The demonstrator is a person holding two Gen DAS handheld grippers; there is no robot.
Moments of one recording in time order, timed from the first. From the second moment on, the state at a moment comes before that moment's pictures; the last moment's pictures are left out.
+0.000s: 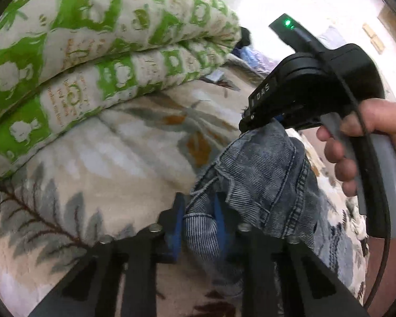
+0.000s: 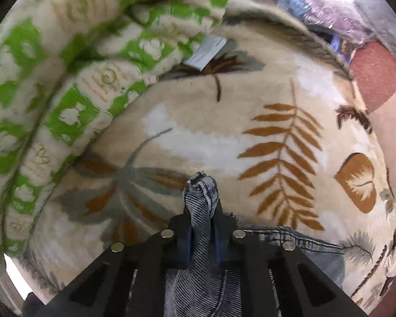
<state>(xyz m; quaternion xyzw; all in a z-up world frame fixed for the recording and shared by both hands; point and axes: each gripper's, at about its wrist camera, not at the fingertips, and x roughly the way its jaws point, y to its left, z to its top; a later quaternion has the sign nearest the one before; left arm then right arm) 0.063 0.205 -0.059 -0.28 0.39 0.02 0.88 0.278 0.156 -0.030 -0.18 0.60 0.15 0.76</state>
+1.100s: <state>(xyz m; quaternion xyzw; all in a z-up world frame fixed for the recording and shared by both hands) -0.005 -0.120 0.024 0.00 0.26 -0.38 0.89 0.145 -0.269 0.043 0.09 0.44 0.09 0.89</state>
